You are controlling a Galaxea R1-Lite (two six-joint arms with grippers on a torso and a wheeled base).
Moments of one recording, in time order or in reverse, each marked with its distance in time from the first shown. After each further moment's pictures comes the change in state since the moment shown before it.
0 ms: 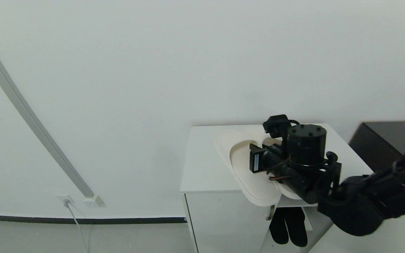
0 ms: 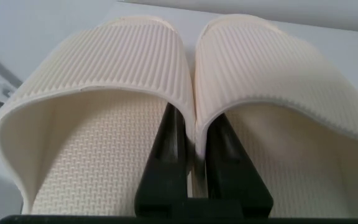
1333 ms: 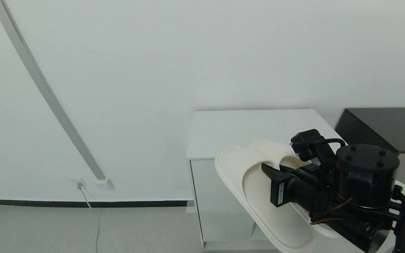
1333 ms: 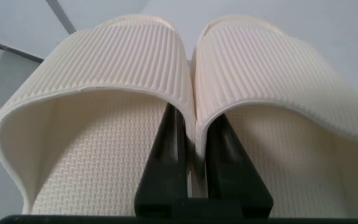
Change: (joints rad) left arm 0.000 0.000 0.000 0.000 0.000 -0.002; right arm 0.116 -0.259 0.292 -0.002 -0.007 0.028
